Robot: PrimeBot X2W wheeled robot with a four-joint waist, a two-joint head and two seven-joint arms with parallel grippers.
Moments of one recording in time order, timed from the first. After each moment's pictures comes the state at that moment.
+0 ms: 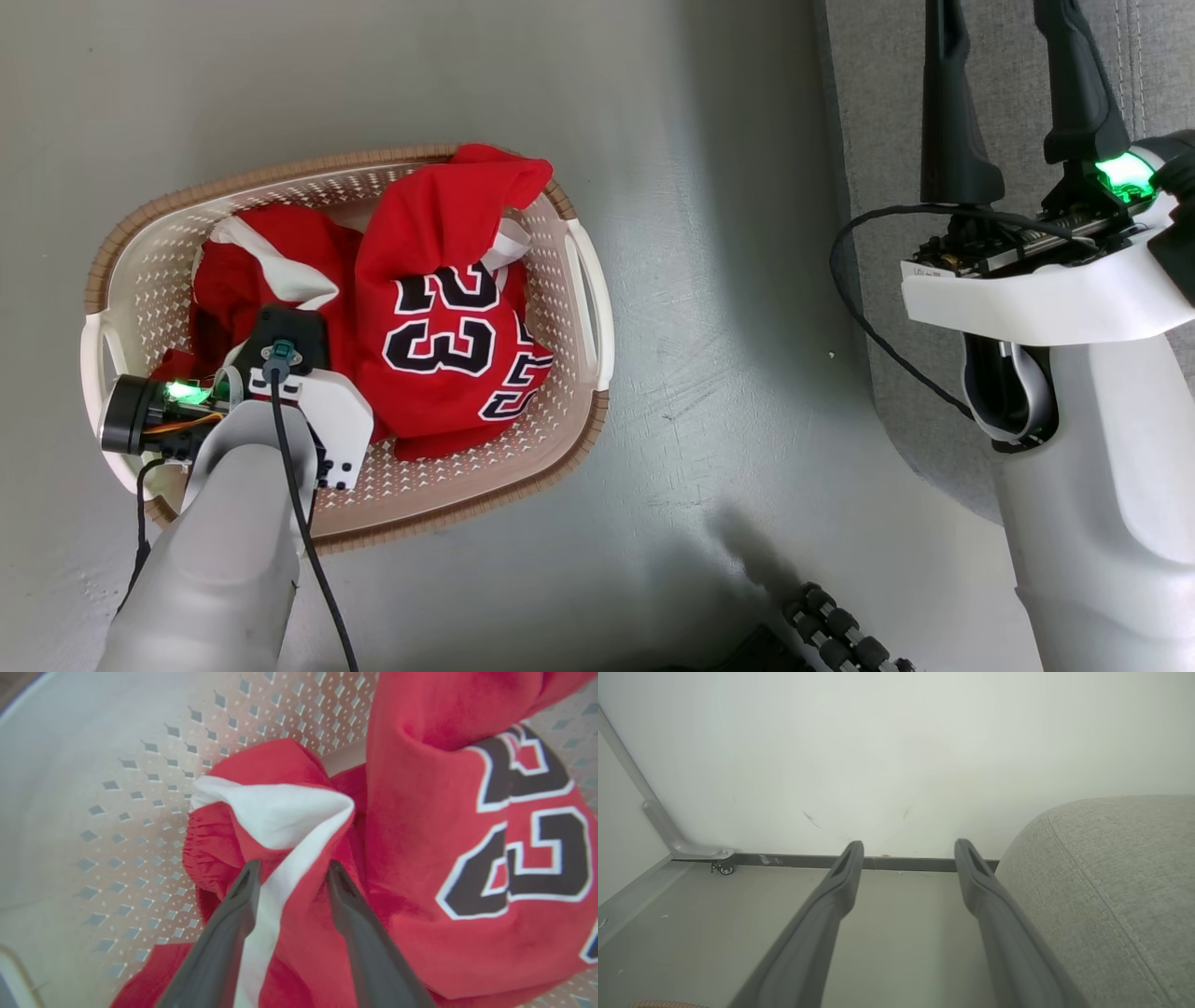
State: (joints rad) left arm -0.74 0.15 -0.27 1.07 0.02 0.16 -0.14; right arm -0.59 -0.05 0.07 0.13 0.21 0.13 -0.25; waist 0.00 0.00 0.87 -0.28
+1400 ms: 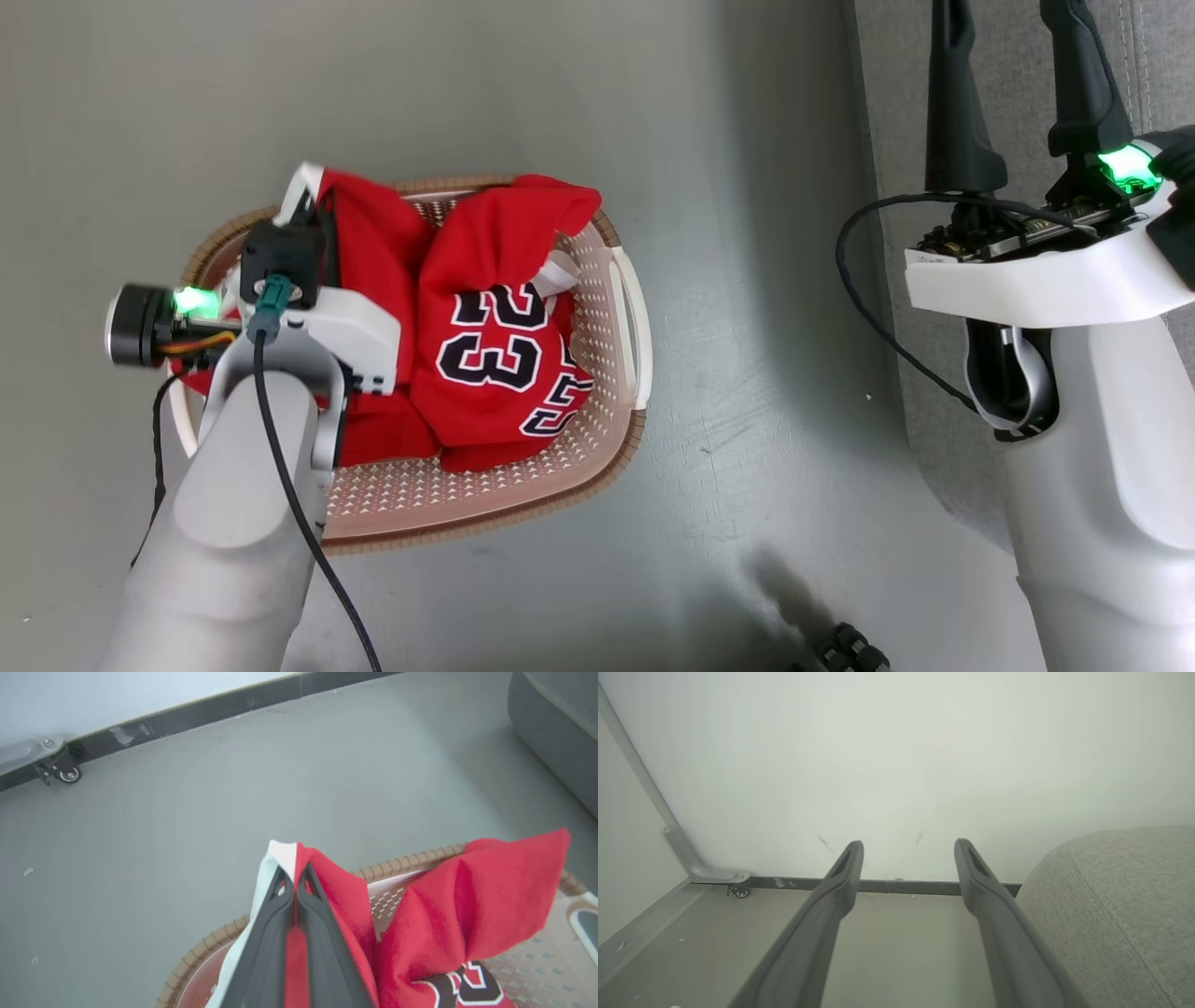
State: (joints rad) left arm -0.76 0.12 -0.24 0.84 -0.03 0.17 -0.25; right arm -0.62 -0.05 0.06 0.17 0.21 0.13 -0.26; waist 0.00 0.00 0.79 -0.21
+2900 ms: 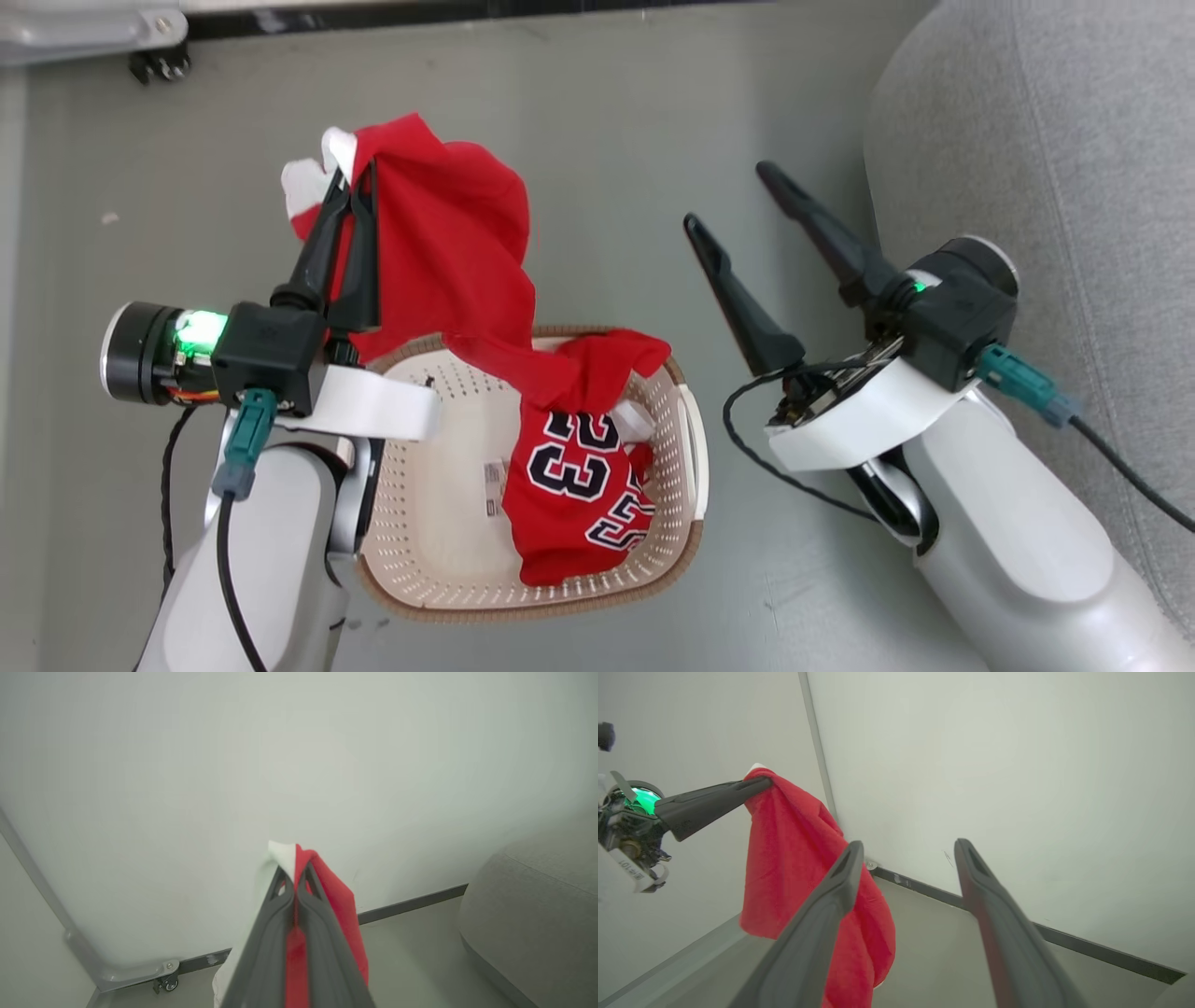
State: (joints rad) left arm -0.50 0.13 -0.25 0.20 -0.05 0.16 -0.26; right arm -0.57 -0.19 0.48 0.30 0.30 0.13 -0.25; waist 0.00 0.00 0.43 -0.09
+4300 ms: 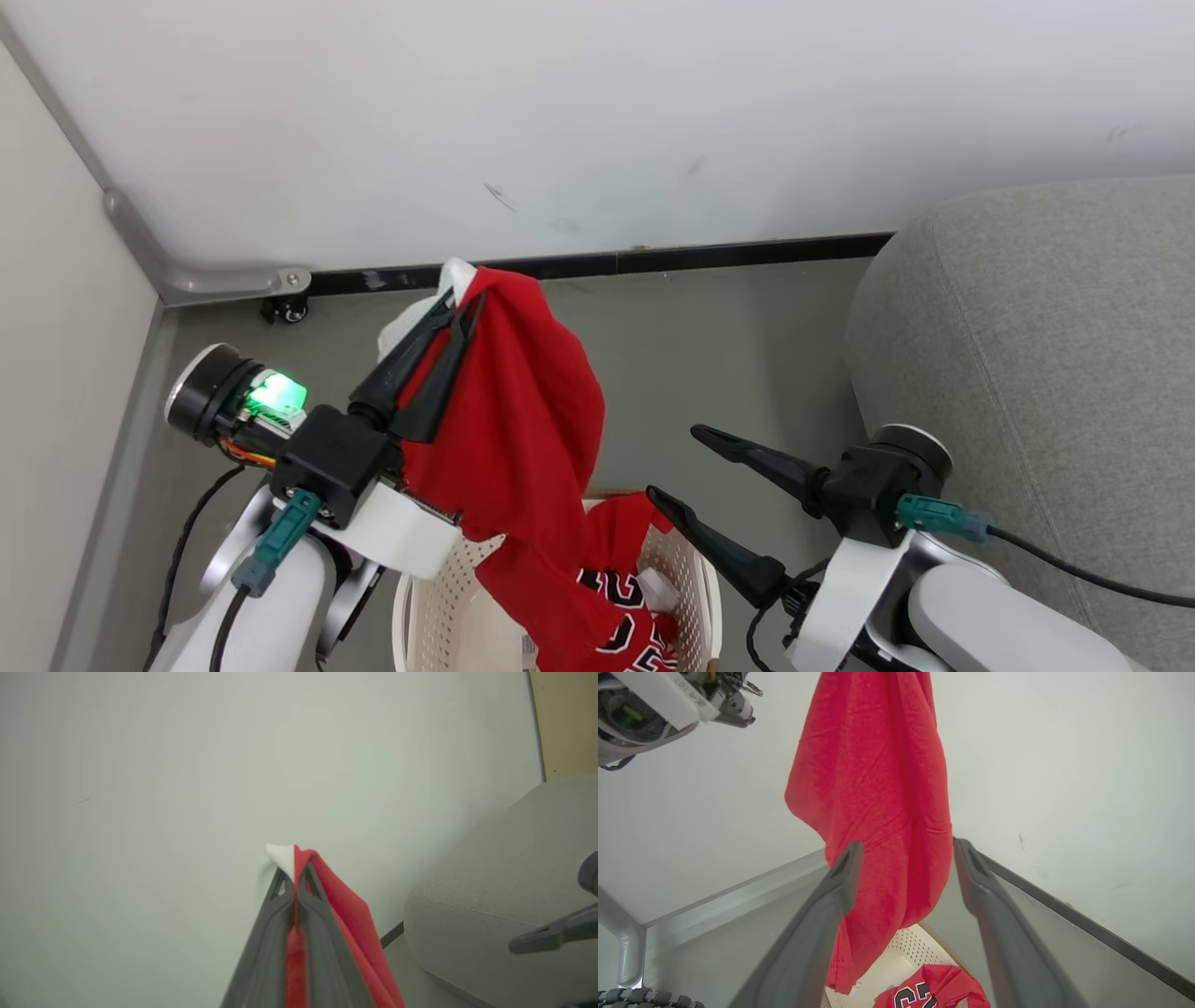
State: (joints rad) left arm -0.37 0.25 -0.36 0.09 -0.07 -0.06 -0.26; right arm -0.46 -0.43 0.88 0.20 0.54 0.13 -0.10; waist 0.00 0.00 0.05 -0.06
